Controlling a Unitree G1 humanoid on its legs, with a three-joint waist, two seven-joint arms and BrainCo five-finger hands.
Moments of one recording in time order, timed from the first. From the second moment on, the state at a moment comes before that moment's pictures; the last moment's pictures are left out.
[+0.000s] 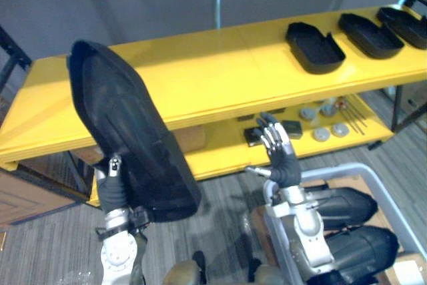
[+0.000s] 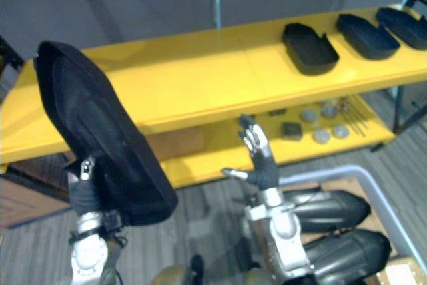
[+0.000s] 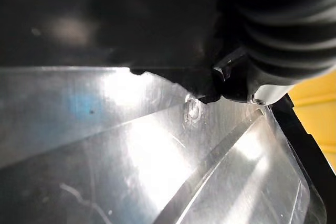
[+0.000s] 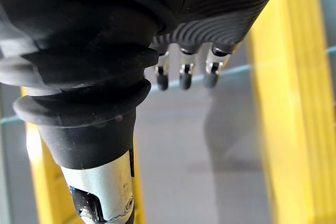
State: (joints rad) left arm 0.31 0.07 0.02 -0.29 -0.14 -0.35 0.33; right arm 0.08 -0.13 0.24 -0.04 0.22 -0.56 0.08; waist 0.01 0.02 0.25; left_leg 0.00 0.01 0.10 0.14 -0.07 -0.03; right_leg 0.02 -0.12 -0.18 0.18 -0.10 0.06
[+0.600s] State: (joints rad) left arm 0.37 0.07 0.11 -0.26 -0.07 -0.35 0.36; right arm 0.14 -0.10 0.23 0.05 0.18 -0.55 -0.01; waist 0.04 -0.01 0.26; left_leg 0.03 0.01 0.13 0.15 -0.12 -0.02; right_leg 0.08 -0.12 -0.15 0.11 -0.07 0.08
